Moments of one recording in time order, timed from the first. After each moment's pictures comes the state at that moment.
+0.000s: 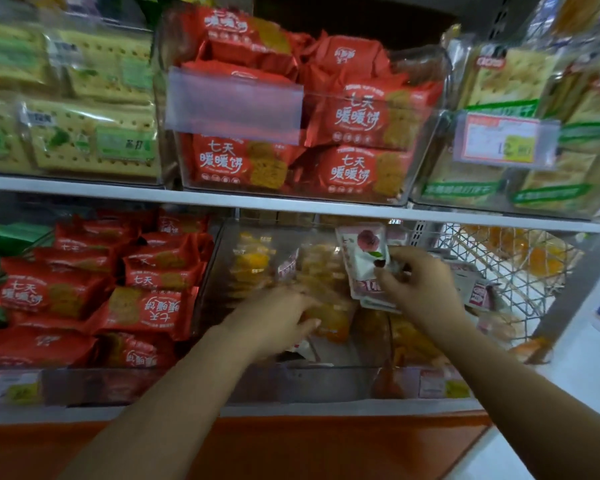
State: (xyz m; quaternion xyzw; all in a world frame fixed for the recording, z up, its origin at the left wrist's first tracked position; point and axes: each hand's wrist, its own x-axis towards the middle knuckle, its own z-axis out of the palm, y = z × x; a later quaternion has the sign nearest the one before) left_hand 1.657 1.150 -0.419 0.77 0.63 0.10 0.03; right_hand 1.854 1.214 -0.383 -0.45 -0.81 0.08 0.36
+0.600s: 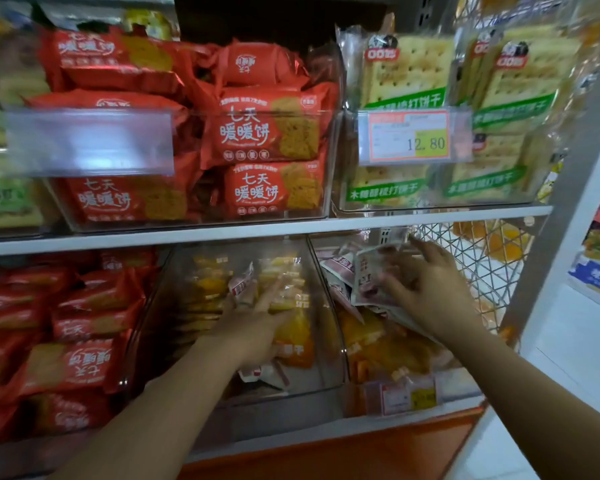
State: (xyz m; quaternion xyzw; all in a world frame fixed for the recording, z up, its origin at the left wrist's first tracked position) left_hand 1.681 1.206 -0.435 0.73 0.67 -0.08 0.05; right_hand 1.933 1.264 -0.399 -0.55 -0.78 0.03 0.30
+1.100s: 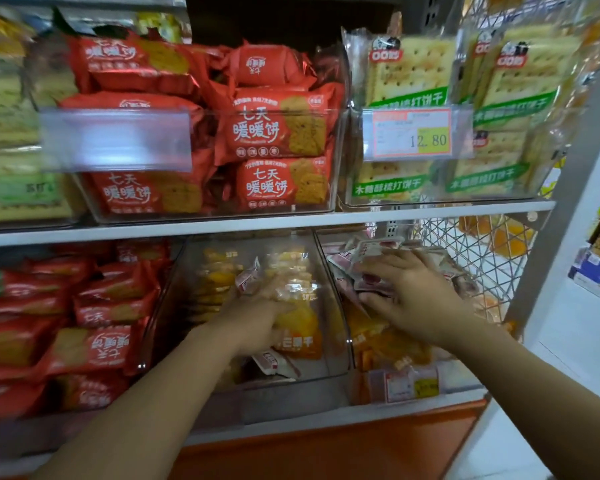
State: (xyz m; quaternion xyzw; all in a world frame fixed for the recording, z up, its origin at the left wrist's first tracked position) left_hand 1.674 1.195 -0.424 0.73 0.68 -0.04 0.06; right_hand 1.920 1.242 -0.387 -0.41 -0.89 -0.01 0.19
